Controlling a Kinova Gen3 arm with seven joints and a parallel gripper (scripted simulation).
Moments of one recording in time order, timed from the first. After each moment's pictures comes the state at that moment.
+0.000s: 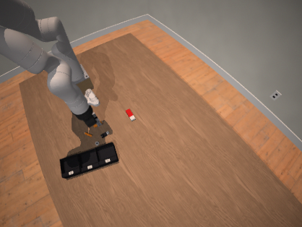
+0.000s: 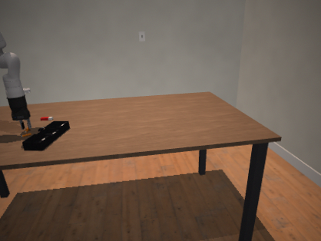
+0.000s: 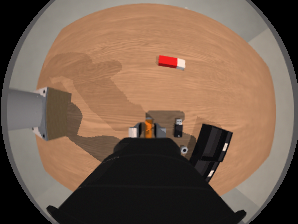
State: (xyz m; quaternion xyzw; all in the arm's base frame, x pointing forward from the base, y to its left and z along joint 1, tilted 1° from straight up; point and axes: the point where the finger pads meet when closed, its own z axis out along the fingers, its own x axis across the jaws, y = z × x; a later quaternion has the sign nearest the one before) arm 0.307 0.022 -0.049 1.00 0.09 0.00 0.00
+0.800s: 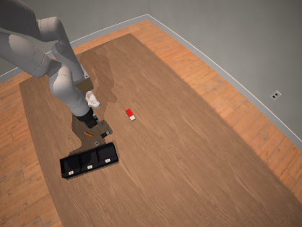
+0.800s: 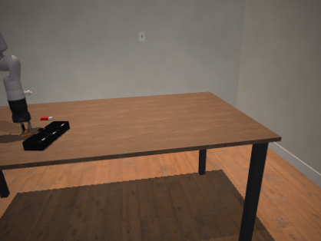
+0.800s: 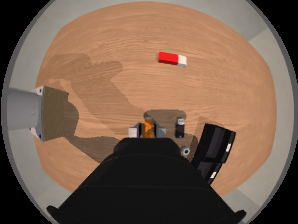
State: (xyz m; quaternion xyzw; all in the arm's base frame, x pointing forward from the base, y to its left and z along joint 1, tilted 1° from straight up) arm 0.308 0.020 -0.061 1.00 0.09 0.00 0.00
